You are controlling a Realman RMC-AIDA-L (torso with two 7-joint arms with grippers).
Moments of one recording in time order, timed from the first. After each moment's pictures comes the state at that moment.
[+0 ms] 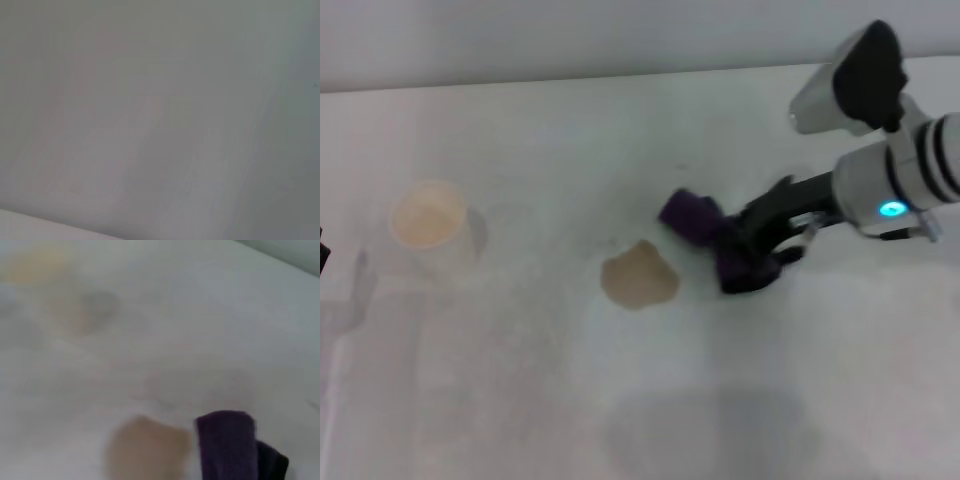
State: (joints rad) left arm -0.23 -2.08 2.83 0.27 -1.37 1.32 -0.26; right arm 0.46 2.02 -1.45 -1.09 0.92 1.13 -0.93
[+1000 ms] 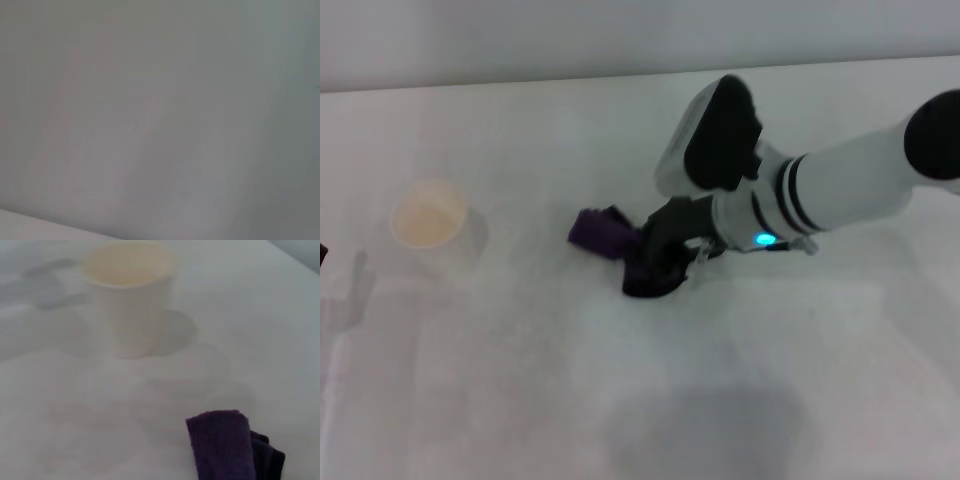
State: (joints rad) left arm -0.23 -2.08 2.83 0.25 -1.36 1.32 -0.28; right arm 0.63 2.02 -1.90 -0.82 1.20 0.68 -1.03
